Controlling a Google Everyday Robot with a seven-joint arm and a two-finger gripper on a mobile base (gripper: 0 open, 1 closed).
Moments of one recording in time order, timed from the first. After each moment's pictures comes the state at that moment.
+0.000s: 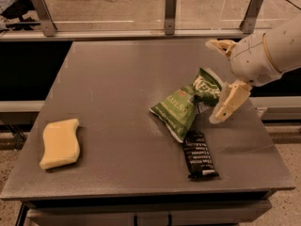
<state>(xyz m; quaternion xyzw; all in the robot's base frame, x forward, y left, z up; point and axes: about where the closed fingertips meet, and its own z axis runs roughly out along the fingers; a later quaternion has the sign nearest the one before) 0.513 -0.143 0.925 -0.67 0.64 0.06 0.37</state>
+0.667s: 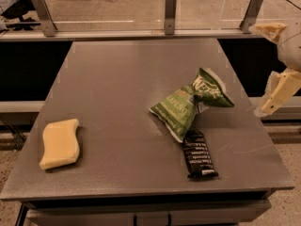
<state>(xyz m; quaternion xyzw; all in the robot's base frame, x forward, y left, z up) 0.500 -0.223 0.962 -0.67 0.67 -0.03 0.33</state>
